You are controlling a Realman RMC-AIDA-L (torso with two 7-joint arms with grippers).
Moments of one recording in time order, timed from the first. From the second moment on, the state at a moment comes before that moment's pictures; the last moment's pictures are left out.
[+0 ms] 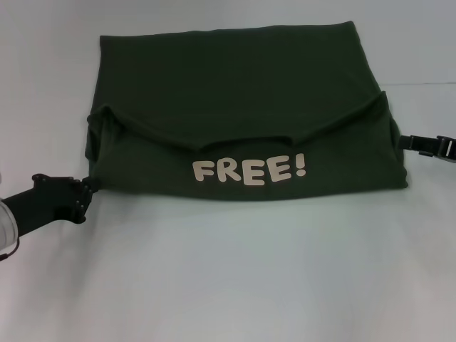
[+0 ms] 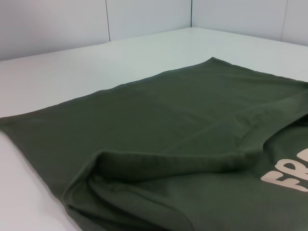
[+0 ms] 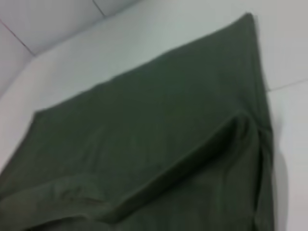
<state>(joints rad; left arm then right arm) -0.48 -2.17 0.52 0.65 2.04 1.05 -1.16 0.57 1.96 -0.58 -0.57 -2.13 -1.06 2.08</state>
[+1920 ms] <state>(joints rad) -0.42 -2.17 0.51 0.72 2.04 1.23 -1.34 0.51 2.01 -0.54 -0.56 -2.14 -1.16 1.95</state>
